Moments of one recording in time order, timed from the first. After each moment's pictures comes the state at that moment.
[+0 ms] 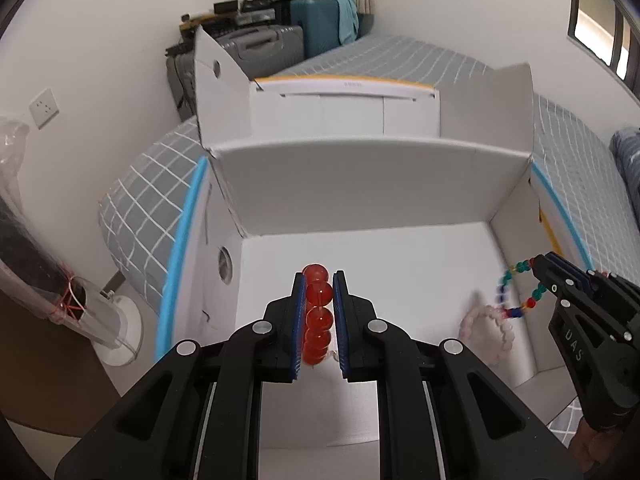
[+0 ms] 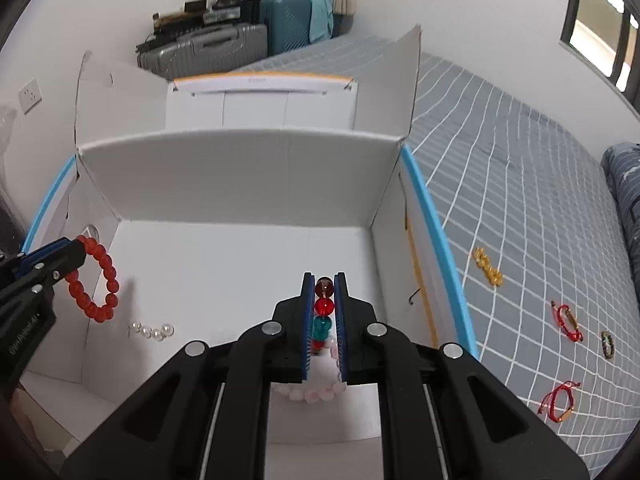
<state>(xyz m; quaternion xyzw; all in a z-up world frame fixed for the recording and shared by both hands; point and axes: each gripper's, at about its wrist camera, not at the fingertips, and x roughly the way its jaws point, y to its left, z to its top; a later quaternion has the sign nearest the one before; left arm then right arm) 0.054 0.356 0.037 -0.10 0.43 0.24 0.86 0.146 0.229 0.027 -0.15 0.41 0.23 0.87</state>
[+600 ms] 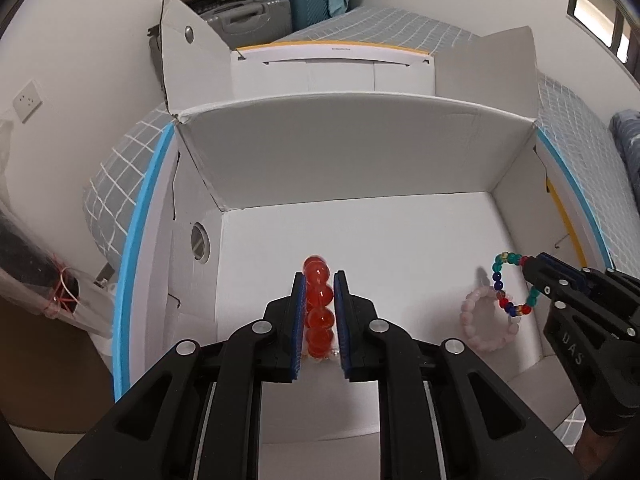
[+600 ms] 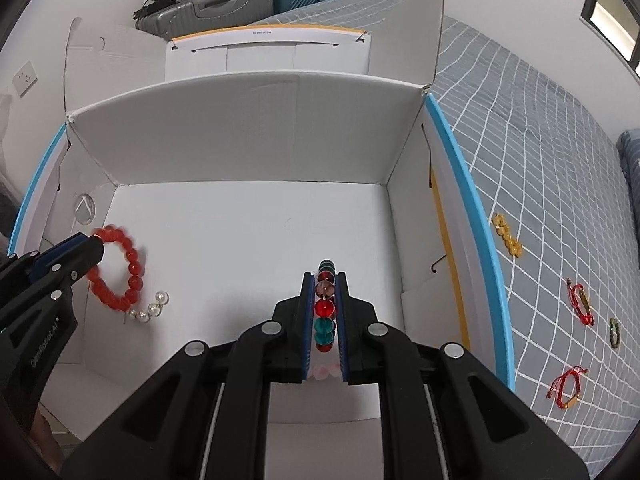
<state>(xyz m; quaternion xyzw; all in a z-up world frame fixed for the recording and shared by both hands) 0.065 0.355 0.016 -0.11 0.47 0.23 0.85 0.155 0.236 0.008 -0.17 0.48 0.23 0.83</state>
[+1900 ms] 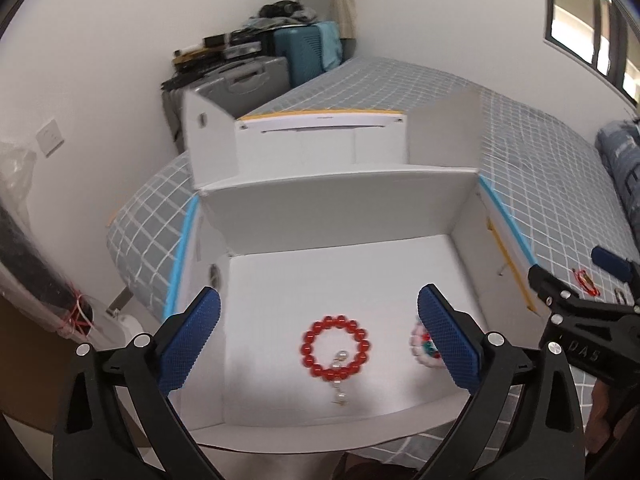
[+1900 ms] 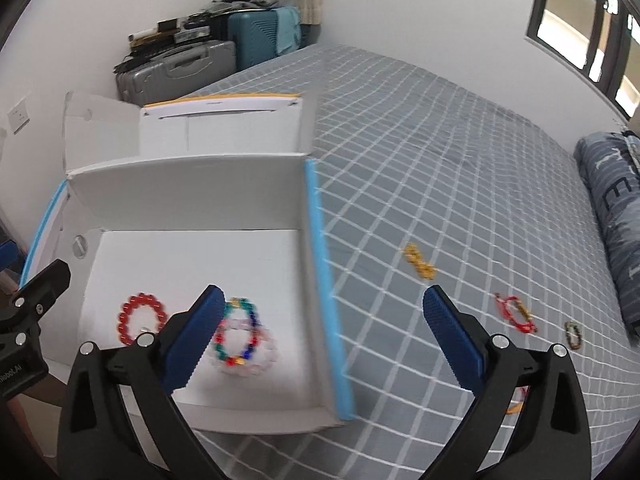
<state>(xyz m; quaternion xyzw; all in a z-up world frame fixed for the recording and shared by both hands) 0.044 0.299 0.083 -0.07 0.40 0.23 0.88 0.151 0.150 0.073 -0.14 0.40 0.19 0.89</state>
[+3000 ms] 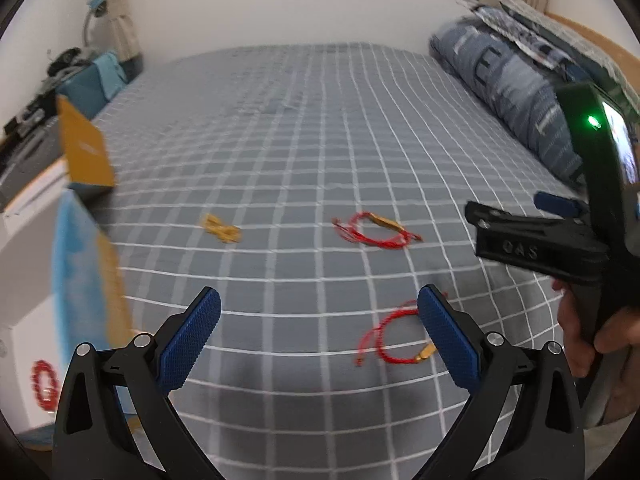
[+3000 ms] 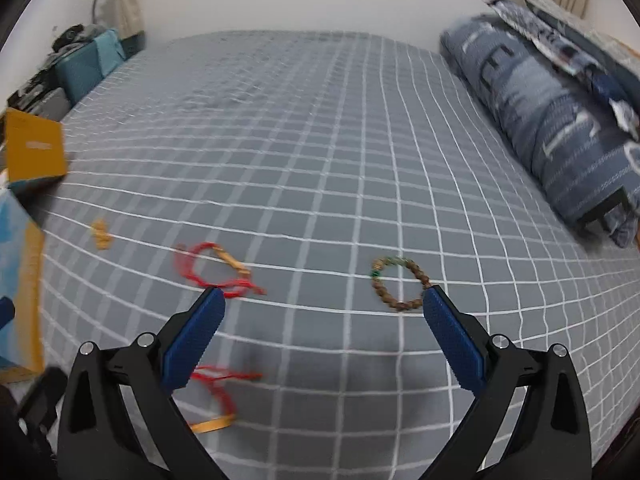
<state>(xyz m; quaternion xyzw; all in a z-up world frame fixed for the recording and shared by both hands) 0.190 -0.026 0.011 0.01 0.43 -0.03 0.90 0.264 -0.204 0.000 -0.05 0.44 0.01 0.89</state>
